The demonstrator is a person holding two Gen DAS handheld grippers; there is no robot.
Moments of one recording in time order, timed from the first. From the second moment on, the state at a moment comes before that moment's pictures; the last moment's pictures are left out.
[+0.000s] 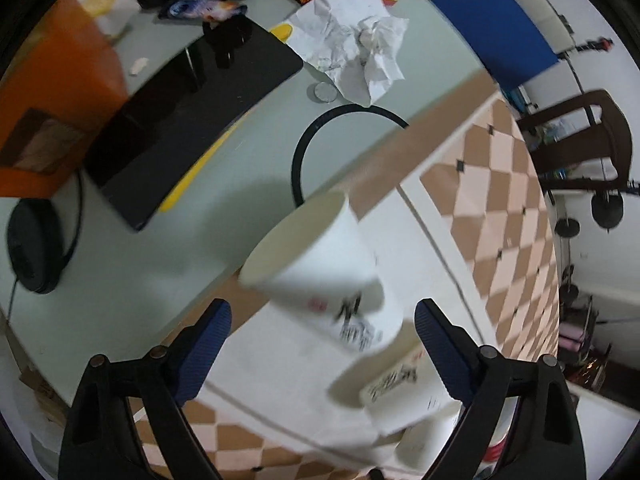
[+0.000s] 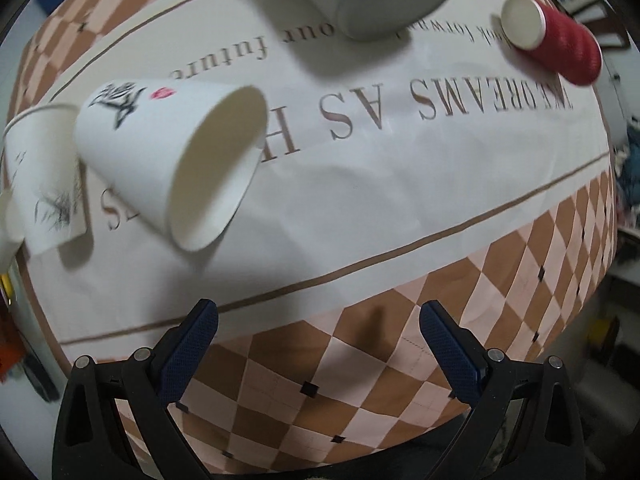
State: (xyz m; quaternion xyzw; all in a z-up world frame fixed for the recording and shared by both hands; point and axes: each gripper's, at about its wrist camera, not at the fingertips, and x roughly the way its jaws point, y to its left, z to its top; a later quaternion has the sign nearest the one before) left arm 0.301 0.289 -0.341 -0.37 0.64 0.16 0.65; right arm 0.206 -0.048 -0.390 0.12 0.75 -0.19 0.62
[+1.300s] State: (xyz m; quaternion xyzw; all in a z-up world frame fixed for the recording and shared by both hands) left arm 0.154 0.004 -0.258 0.05 0.66 -0.06 0.74; right arm 0.186 -0.119 -0.278 0.07 0.74 -0.11 0.66
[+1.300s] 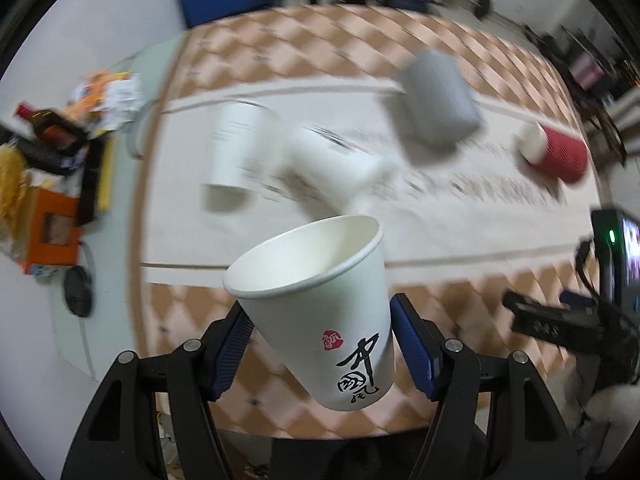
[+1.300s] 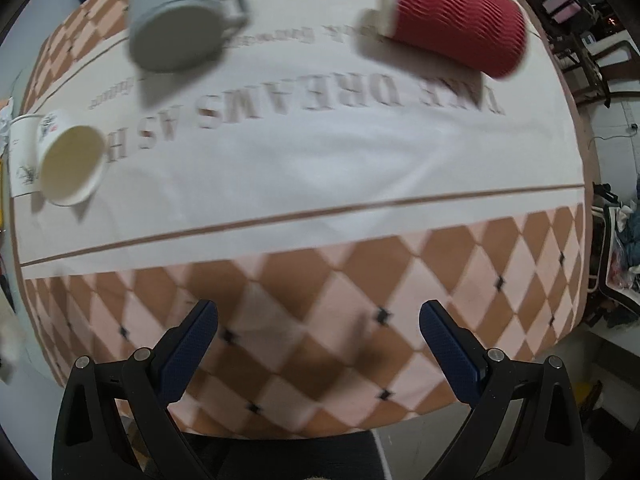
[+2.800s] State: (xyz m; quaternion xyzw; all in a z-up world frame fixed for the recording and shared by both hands) left arm 0.094 0.003 -0.285 0.01 0.65 0.03 0.76; right arm 0.147 -0.117 -0.203 -0.31 0.62 0.11 0.71
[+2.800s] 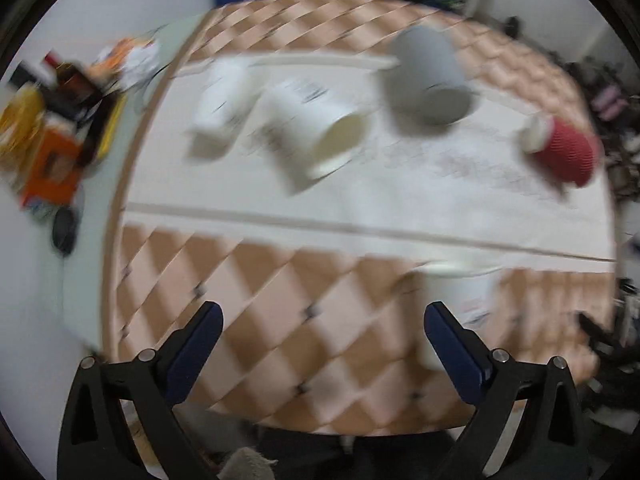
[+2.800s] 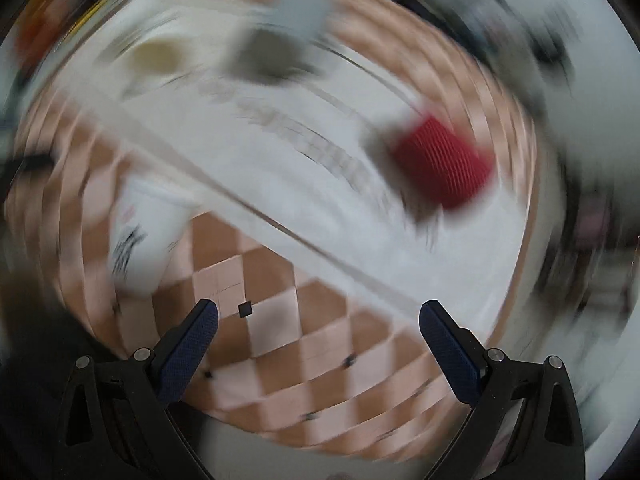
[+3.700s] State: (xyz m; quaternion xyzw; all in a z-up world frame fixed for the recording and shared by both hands) left arm 0.034 0.097 -0.391 -0.05 0.71 0.10 0.70; right arm -0.022 -0.043 -0.333 -0.89 0.08 0.39 0.23
